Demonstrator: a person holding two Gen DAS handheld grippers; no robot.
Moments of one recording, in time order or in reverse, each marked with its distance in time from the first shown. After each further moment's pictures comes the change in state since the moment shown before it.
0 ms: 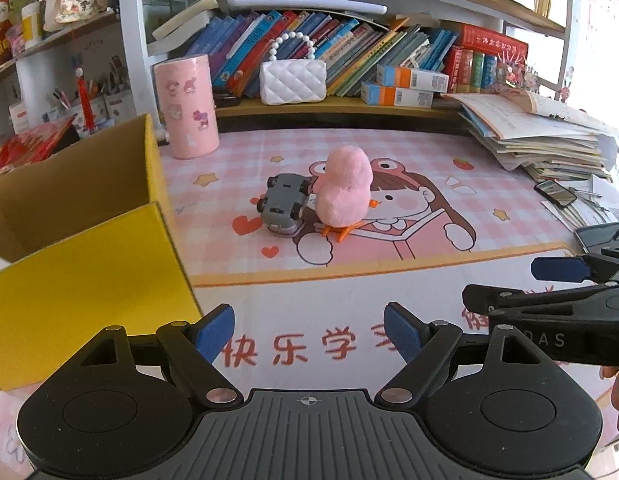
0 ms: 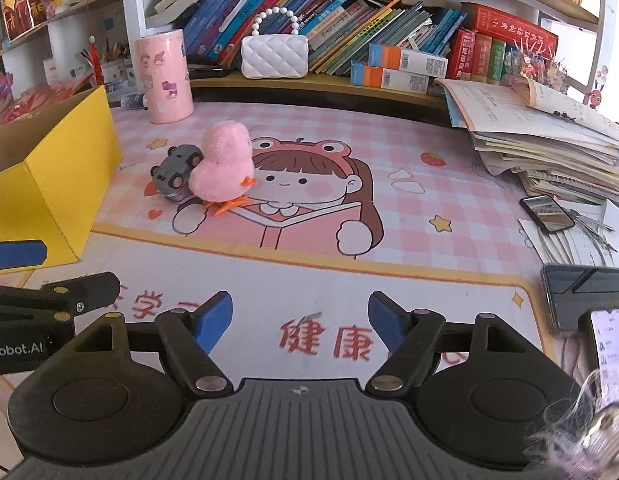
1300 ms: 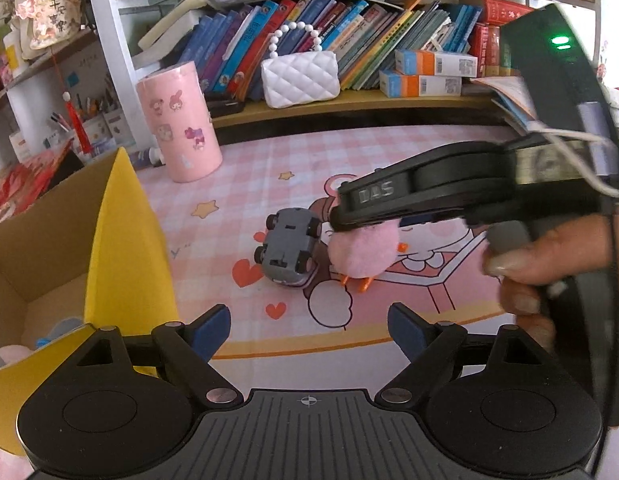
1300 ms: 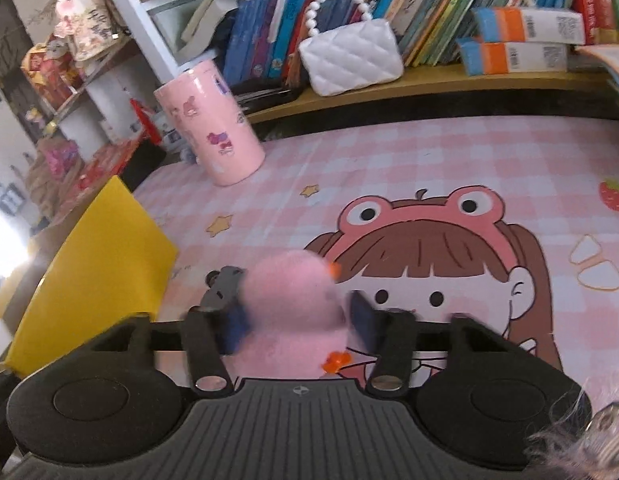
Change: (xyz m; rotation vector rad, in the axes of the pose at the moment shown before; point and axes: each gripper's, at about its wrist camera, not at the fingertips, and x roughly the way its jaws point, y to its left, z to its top) left arm 0.063 -0.017 0.045 0.059 0.039 0.111; right arm 0.140 -0.010 0.106 0.157 0.027 0.442
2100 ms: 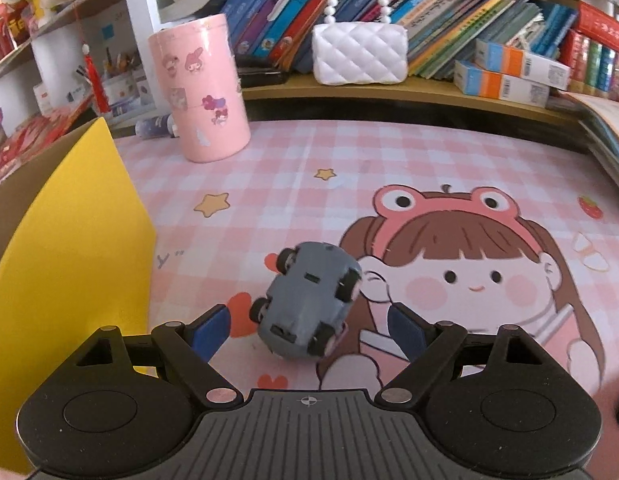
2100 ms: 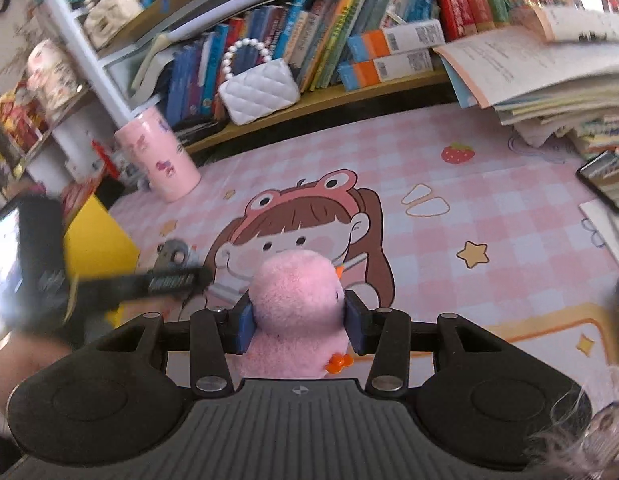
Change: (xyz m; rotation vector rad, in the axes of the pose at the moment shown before) left arm 0.085 0.008 0.035 -0.165 0.071 0.120; right arm -0.117 -0.041 -0.061 0.095 -0.094 -0.151
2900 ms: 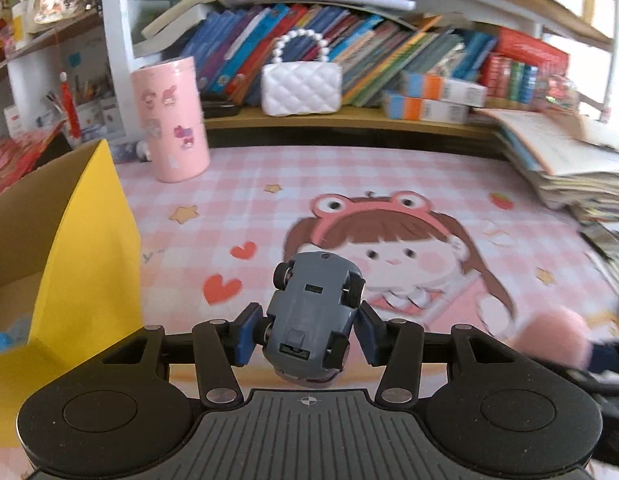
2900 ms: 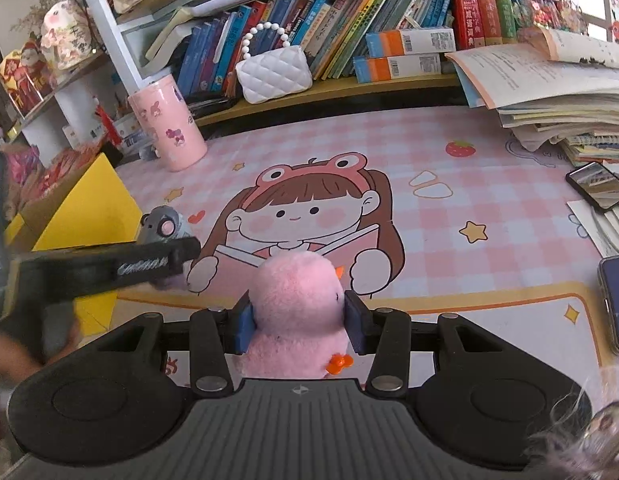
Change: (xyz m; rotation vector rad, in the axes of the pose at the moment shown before) left arm -0.077 0.011 -0.032 0.063 -0.087 -0.199; right arm -0.013 0.033 -0.022 -0.082 0.021 -0.066
